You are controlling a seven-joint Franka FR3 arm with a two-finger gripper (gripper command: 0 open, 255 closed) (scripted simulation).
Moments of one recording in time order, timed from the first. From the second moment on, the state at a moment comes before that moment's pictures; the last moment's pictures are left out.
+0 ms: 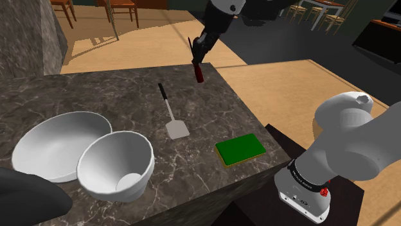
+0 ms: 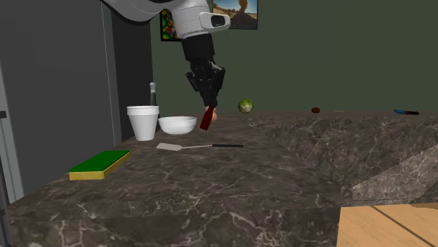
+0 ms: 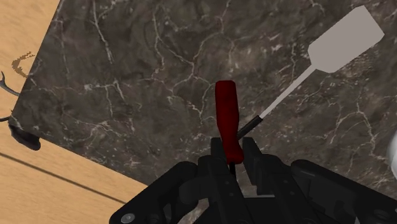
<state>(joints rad) 0.16 -0.40 0.18 -2.21 0.10 2.11 -0.02</state>
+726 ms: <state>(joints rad) 0.16 -0.38 0.20 -2.06 0.09 1.98 0.01</state>
